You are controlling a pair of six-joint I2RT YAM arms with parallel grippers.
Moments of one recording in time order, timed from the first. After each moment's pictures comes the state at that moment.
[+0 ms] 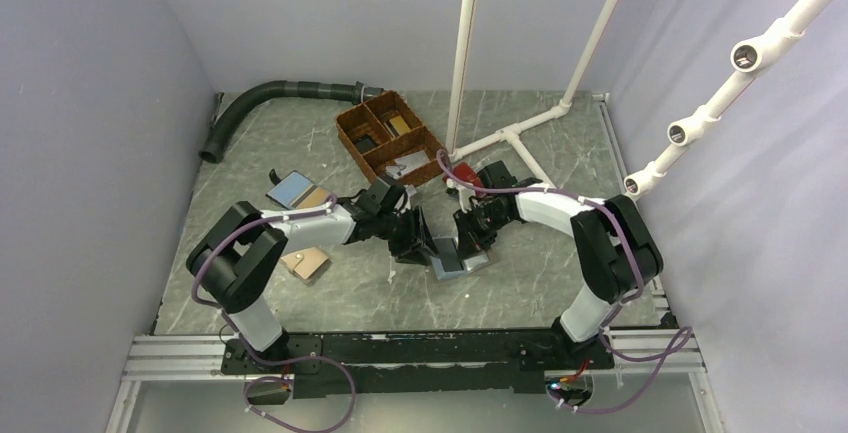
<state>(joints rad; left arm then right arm) -0.73 1.68 0.90 -0.13 0.51 -1.02 0.45 1.66 0.90 -0.52 -0.63 -0.14</state>
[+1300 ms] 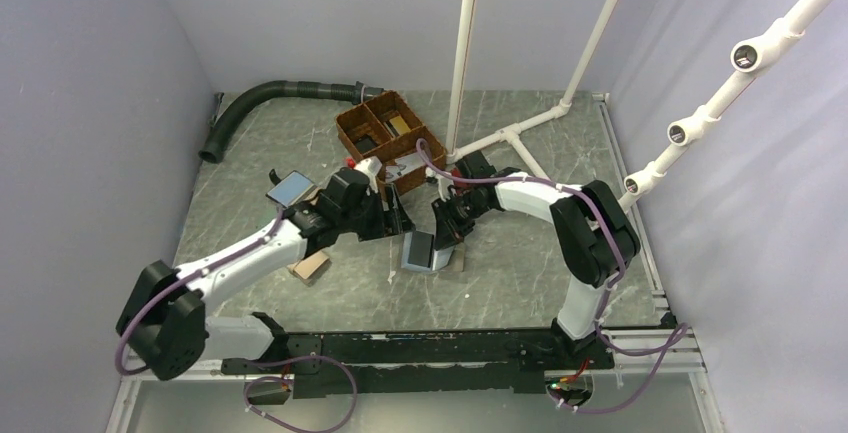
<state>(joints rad) -0.69 1.23 0.81 -0.26 0.14 -0.80 0.52 1.80 1.06 -0.46 -0.70 -0.06</state>
